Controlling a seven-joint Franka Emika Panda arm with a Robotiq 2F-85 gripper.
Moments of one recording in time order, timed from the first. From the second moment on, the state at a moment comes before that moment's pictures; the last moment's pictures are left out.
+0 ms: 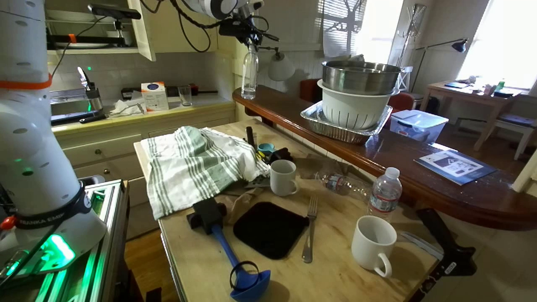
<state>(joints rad) 0.26 0.26 0.31 -1.60 0.13 2.56 -0.32</state>
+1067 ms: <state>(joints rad) 0.24 0.55 0.34 -1.26 0.09 2.51 -0.48</state>
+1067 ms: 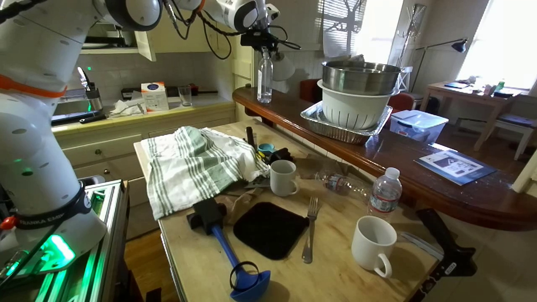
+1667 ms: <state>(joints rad) 0.24 0.42 0.32 -1.31 0.01 2.35 -0.42</state>
